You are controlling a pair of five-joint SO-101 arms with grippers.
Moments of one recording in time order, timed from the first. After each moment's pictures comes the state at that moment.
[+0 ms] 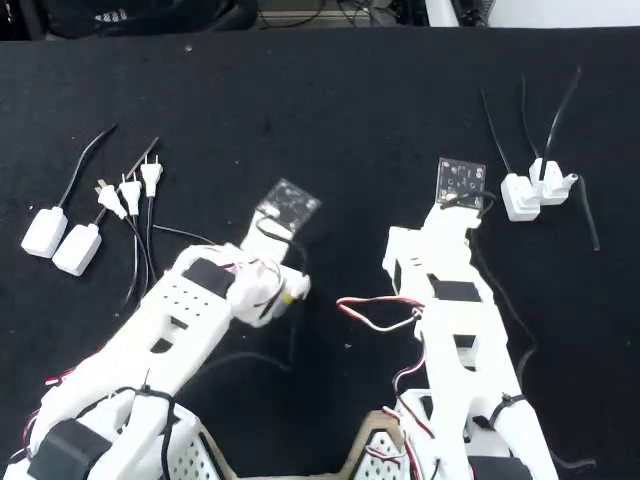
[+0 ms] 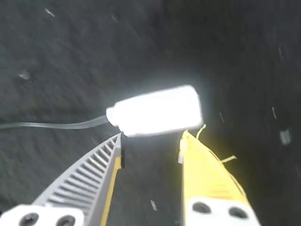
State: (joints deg) left arm 22.0 -30.0 55.1 44.0 -8.8; right arm 2.7 -35.7 71.7 21.2 -8.4
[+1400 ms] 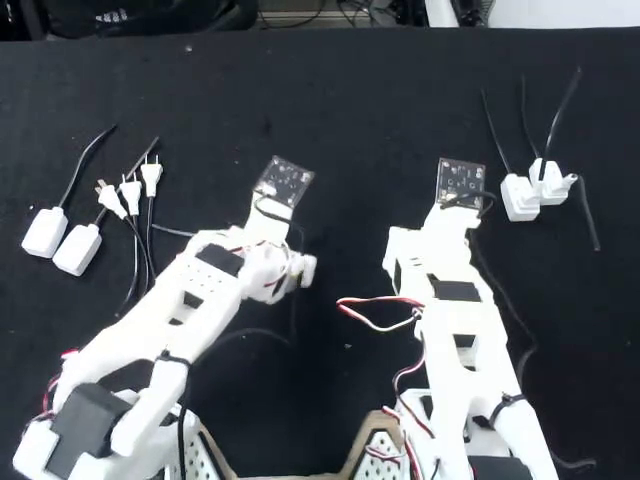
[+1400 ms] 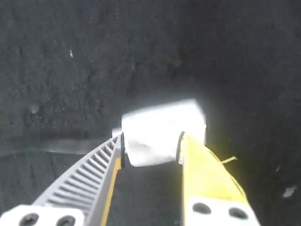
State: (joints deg) left arm 21.5 -18.7 50.3 35.0 -3.4; right arm 2.7 -35.7 71.7 21.2 -8.4
